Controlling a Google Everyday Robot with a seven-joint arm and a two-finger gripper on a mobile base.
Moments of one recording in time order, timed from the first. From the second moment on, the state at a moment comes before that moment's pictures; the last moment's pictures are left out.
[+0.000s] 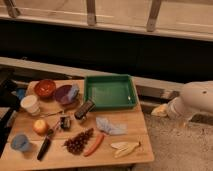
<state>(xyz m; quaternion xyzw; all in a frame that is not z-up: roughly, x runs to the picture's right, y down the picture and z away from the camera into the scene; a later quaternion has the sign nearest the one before) 0.297 0.146 0.657 -0.14 0.20 0.87 0.43</state>
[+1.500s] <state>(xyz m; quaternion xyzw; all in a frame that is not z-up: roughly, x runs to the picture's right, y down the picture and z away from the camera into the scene) 0.156 0.124 0.664 -0.20 0.20 0.79 0.55</state>
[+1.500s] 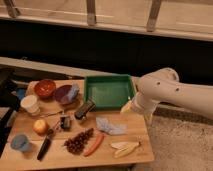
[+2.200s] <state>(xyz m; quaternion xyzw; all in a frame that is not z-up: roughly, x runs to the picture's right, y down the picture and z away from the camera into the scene) 0.052 0.089 0.684 -0.22 0.17 0.73 0.63</state>
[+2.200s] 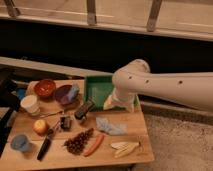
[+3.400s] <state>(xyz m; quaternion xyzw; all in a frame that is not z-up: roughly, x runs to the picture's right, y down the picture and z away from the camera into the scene) 0.004 0.075 0.714 -0.22 0.17 0.69 0.67</state>
